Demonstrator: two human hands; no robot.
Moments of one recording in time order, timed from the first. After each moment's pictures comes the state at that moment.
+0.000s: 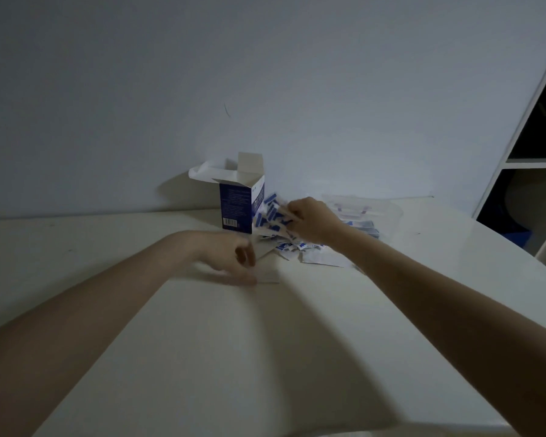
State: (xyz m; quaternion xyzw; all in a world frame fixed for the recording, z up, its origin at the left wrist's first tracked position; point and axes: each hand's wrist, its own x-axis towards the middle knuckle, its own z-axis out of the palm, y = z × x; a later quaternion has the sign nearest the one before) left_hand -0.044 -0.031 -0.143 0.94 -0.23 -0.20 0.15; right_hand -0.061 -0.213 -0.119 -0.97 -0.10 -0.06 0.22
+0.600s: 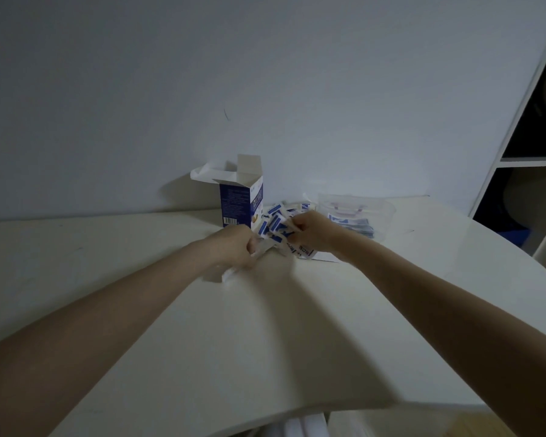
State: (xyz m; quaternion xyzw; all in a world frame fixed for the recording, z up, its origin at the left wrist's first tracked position) left_hand -0.063 -0.054 -0.146 0.97 -0.18 -0.06 0.14; right_hand -0.078 -0.224 -0.131 -0.95 -0.09 0.02 0.30
